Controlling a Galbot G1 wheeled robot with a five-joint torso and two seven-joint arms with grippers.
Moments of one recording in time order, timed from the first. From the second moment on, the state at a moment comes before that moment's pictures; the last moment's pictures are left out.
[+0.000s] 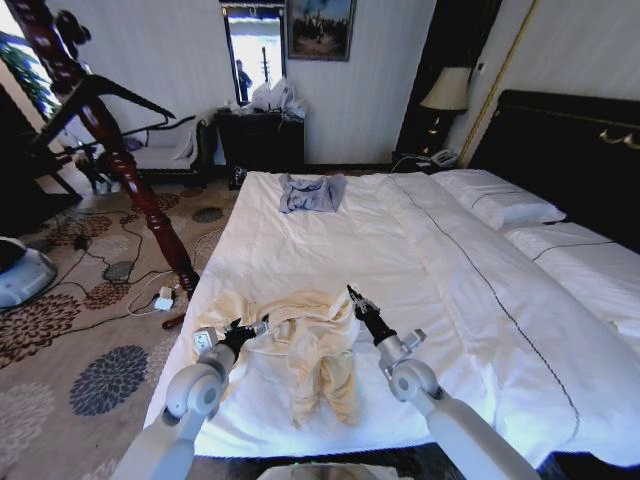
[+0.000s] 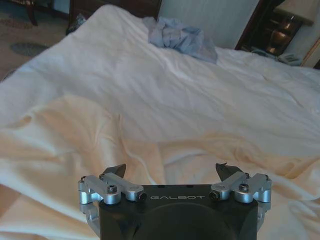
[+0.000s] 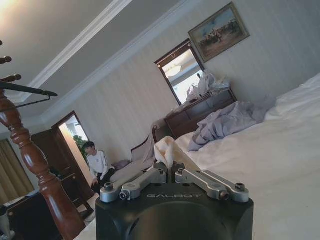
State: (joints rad) left arm 1.35 -1.17 -0.38 -2.11 -0.79 0.54 -0.33; right arm -1.19 0.98 0.13 1.80 0.98 0.27 -0.08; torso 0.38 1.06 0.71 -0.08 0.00
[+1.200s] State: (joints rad) left arm 1.41 -1.11 -0.42 -2.13 -0.83 0.45 -0.27; right arm -1.16 0.95 0.17 1.83 1.00 0.28 -0.08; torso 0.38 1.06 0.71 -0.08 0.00
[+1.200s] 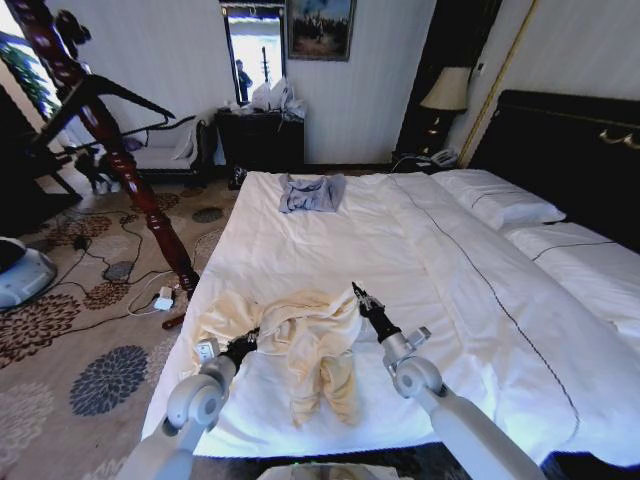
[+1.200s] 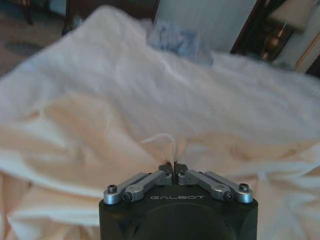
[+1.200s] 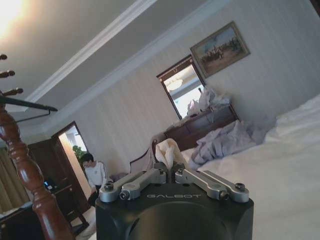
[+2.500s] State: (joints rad) left arm 0.57 -0.35 -0.67 -1.98 -1.61 0.29 -0.26; right arm -0.20 0.71 0.07 1.85 1.47 0.24 -0.04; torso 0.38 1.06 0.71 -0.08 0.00
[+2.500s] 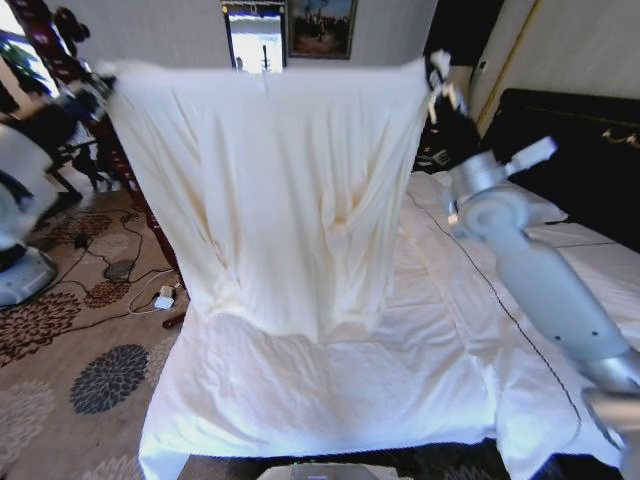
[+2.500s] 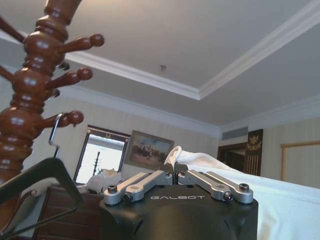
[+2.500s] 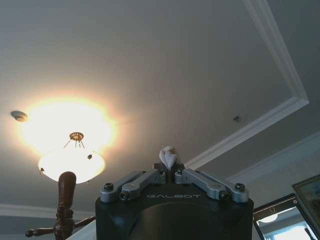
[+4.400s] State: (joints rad) left arm 0.55 -1.04 -0.09 -1.39 -0.97 0.42 -0.32; right arm -0.38 1.15 -0.25 1.06 0.96 0.11 0.07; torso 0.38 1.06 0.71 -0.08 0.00
